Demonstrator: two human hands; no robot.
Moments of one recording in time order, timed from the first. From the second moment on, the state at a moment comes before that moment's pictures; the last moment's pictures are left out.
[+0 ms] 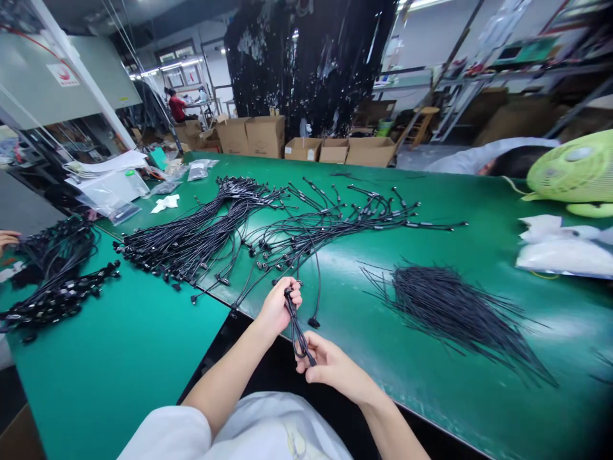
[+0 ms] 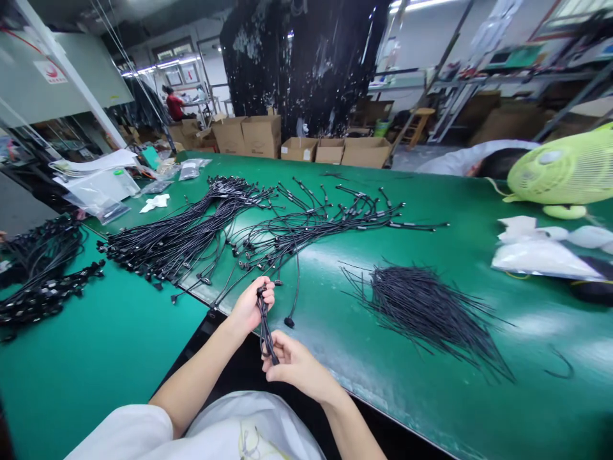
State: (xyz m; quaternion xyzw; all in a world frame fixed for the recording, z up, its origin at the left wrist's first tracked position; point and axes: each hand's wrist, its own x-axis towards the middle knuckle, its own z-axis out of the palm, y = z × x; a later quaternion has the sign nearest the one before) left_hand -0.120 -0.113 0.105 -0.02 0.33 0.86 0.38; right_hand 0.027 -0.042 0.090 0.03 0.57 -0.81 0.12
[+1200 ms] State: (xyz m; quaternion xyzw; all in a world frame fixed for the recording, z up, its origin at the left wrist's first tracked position) left_hand -0.125 -0.100 0.100 -0.03 0.47 0.83 0.30; right_hand 0.026 -0.039 0.089 0.05 0.56 -0.83 0.05
